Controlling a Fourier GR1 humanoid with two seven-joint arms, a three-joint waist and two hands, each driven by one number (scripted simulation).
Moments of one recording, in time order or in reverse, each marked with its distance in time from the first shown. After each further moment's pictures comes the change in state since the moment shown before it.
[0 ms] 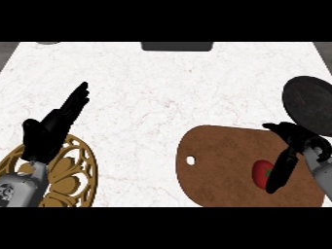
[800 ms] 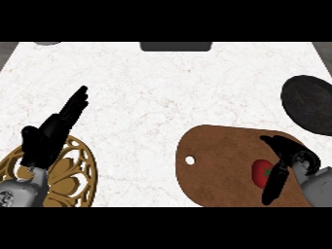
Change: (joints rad) left arm 0.043 -0.035 0.026 -0.037 -0.043 -0.021 0.002; right arm 0.070 0.038 0.057 0.018 0.116 -0.024 -0.022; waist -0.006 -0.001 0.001
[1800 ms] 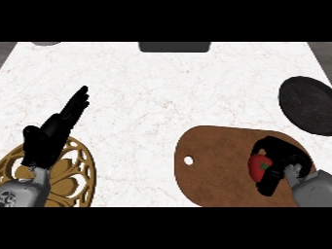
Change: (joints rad) left arm 0.003 -0.046 0.037 -0.006 -0.045 -0.038 0.016; right arm 0.026 0.066 -0.016 -0.013 0.164 0.037 -0.088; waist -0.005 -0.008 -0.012
